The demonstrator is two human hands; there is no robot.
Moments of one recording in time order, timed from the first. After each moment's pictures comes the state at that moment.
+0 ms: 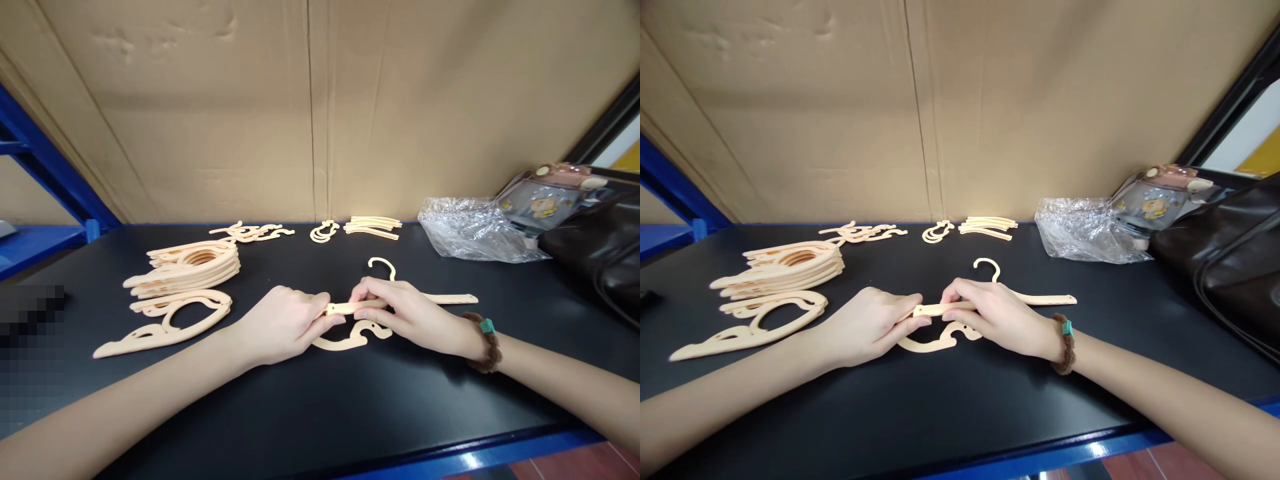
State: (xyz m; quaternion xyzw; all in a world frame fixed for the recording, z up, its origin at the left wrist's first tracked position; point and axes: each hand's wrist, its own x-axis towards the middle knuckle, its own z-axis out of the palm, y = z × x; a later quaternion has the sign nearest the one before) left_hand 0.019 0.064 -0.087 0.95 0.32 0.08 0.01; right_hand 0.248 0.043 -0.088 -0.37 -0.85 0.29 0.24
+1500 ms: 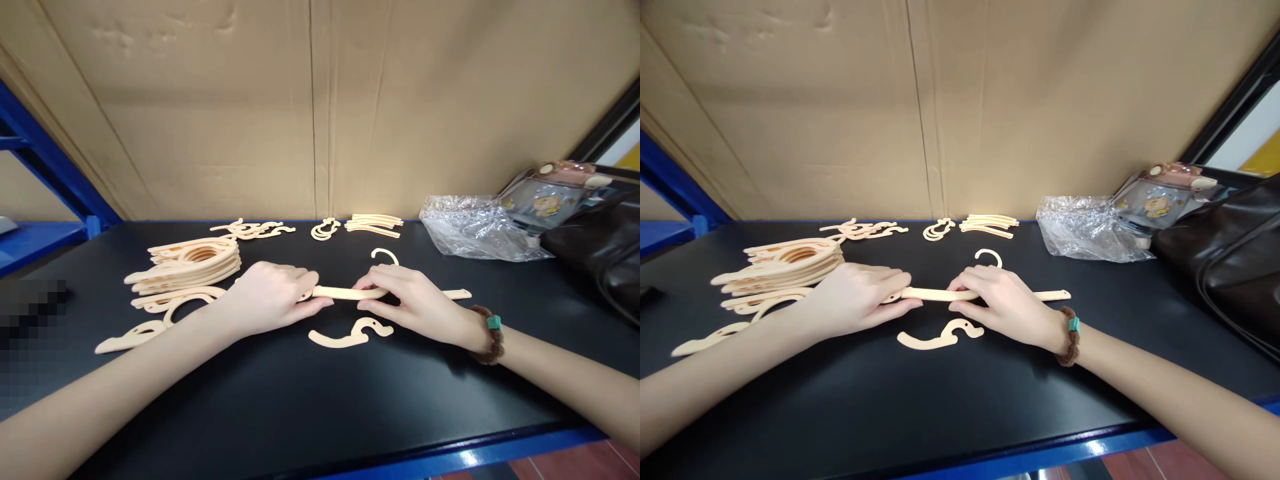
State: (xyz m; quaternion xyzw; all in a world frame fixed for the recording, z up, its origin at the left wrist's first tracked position) left_hand 0.003 0.081 -0.075 0.94 0.25 0.14 -0.20; right_hand 0.255 0.050 -0.089 -0.37 -0.89 0.10 0.25
